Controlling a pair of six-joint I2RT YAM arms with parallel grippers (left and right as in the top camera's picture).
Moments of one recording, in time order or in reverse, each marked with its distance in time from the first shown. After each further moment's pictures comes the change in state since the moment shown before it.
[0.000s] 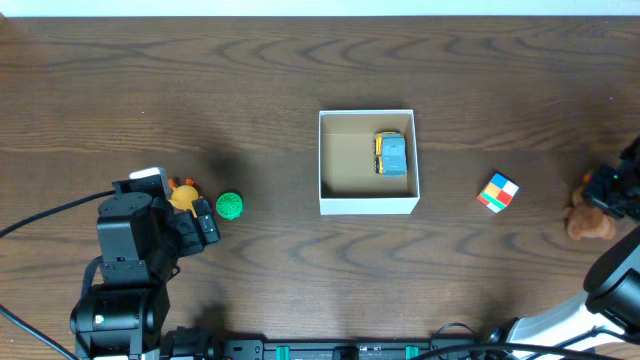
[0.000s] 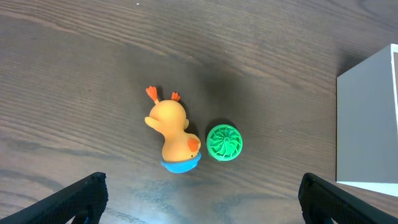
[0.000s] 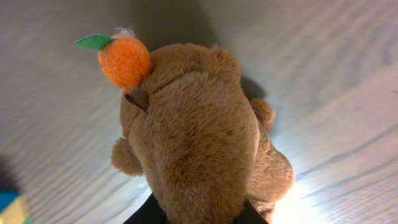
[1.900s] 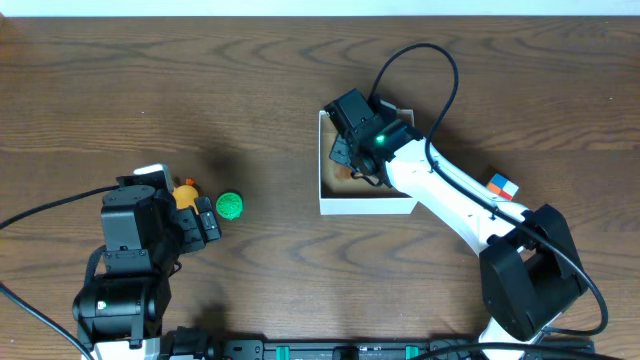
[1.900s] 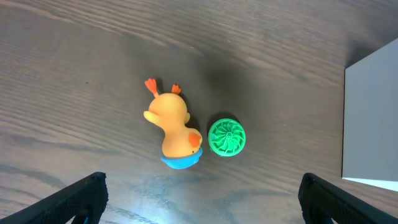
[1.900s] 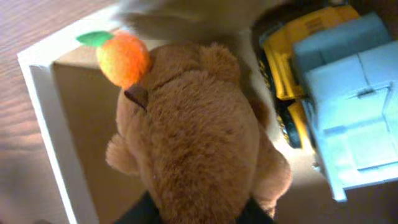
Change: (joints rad) left arm 0.000 0.045 0.000 0.000 0.000 0.000; right arm 1.252 0.007 0.063 0.257 0.087 0.988
